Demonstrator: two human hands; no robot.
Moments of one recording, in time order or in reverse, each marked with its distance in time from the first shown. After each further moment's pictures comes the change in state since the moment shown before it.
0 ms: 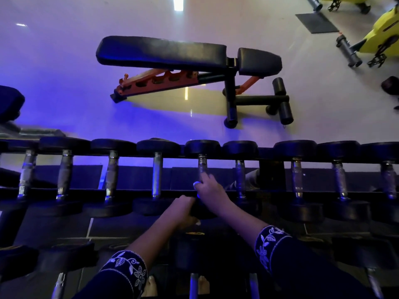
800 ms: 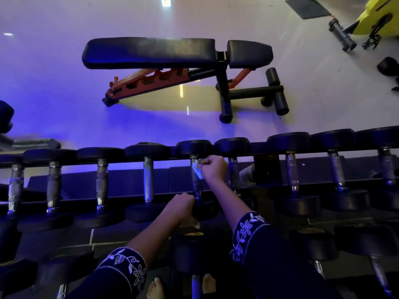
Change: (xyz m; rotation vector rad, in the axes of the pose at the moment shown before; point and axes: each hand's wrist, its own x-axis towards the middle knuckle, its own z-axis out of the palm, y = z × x) left_hand 0.018 0.025 -0.010 0.313 -0.079 -0.017; right_hand 0.053 0.031 -0.030 0.889 0.252 0.890
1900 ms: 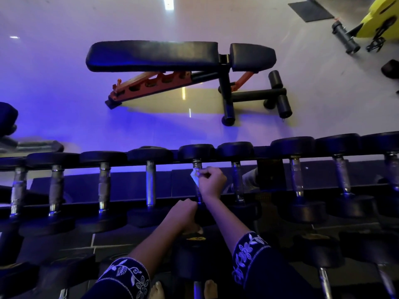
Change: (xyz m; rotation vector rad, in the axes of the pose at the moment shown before) left_hand -0.001 0.000 0.003 0.029 -0.017 -0.014; right_hand -0.023 0.016 0.028 0.138 0.188 -0.070
